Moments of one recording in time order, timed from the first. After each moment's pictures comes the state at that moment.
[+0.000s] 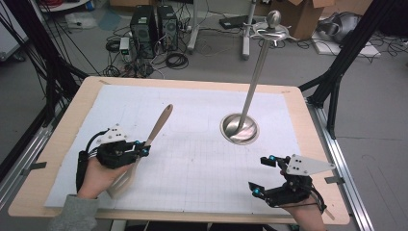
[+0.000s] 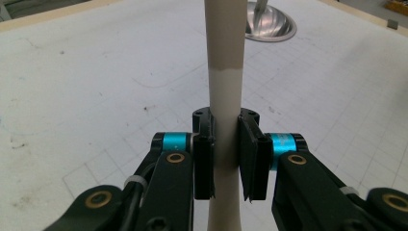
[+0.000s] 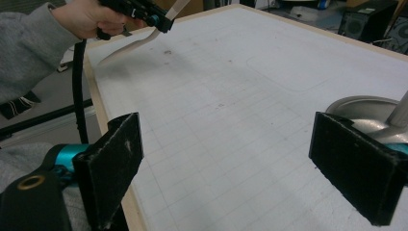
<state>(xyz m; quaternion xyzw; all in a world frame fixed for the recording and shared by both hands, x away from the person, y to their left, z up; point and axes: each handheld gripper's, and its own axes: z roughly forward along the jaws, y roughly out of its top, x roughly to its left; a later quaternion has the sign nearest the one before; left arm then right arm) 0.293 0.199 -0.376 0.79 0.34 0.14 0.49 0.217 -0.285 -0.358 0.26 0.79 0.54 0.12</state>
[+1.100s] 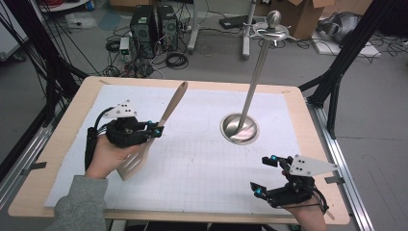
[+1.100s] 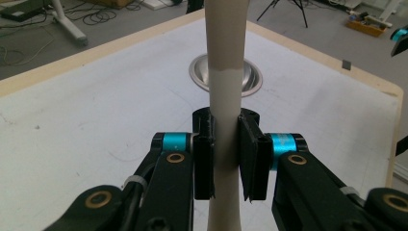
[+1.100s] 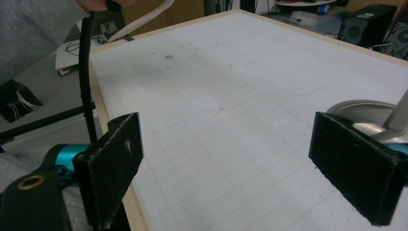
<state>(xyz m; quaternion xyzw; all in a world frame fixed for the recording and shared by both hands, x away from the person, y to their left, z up) 0.320 0.165 -0.313 0.79 0.30 0.12 0.52 0.215 -0.288 -0.355 0.25 0.79 0.55 0.12</state>
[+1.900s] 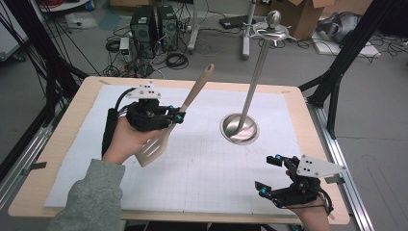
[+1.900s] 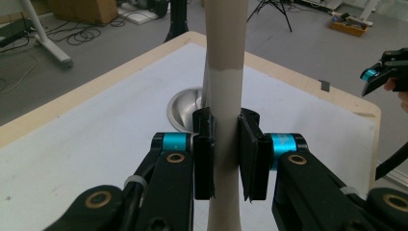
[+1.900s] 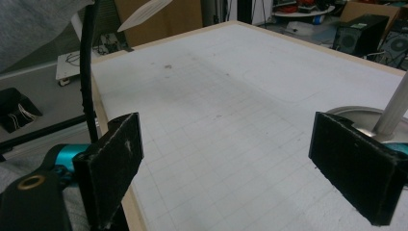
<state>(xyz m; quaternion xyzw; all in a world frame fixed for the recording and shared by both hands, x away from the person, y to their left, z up) 0.332 0.108 -0.266 0.80 0.26 0.12 0.53 0.211 -0.299 -0.351 0.25 0.77 0.57 0.13</state>
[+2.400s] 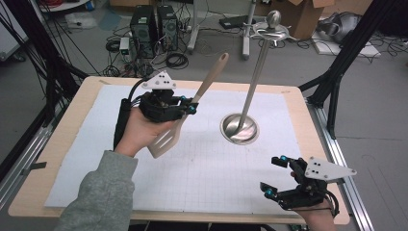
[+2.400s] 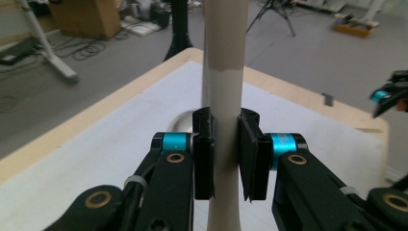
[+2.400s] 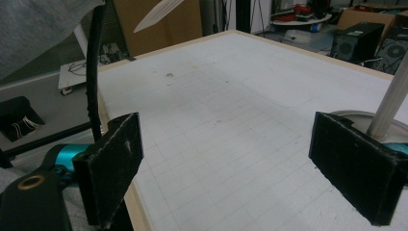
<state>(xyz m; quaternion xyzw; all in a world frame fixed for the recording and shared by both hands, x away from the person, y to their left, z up) 0.341 0.079 -0.241 0.80 0.25 0.14 0.53 0.204 -0.309 -0.349 0.26 0.76 0.58 0.12</state>
